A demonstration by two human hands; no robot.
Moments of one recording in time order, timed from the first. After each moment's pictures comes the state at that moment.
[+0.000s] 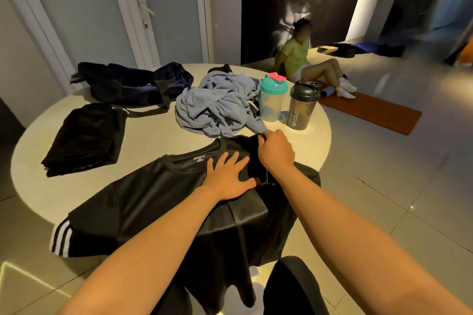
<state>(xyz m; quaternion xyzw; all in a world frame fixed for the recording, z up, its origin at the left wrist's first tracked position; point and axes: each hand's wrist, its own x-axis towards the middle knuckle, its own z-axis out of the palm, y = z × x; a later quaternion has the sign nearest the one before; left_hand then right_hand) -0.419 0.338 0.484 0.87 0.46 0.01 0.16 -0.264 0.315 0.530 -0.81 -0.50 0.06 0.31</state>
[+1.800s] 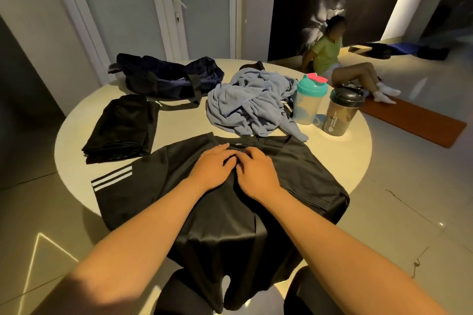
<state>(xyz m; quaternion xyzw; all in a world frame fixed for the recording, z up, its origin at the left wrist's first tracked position) -0.516 0.389 0.489 0.84 0.50 0.15 0.17 -0.369 0.330 0.480 -0.68 -0.70 0.03 0.22</state>
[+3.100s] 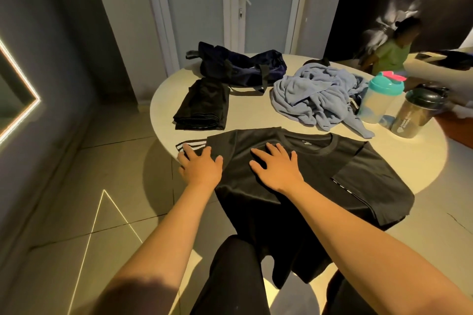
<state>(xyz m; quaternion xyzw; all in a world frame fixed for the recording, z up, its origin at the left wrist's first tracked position) -0.685 0.289 0.490 0.57 0.79 0.15 0.16 -0.479 0.300 0.482 -0.64 -0.76 0.12 0.08</state>
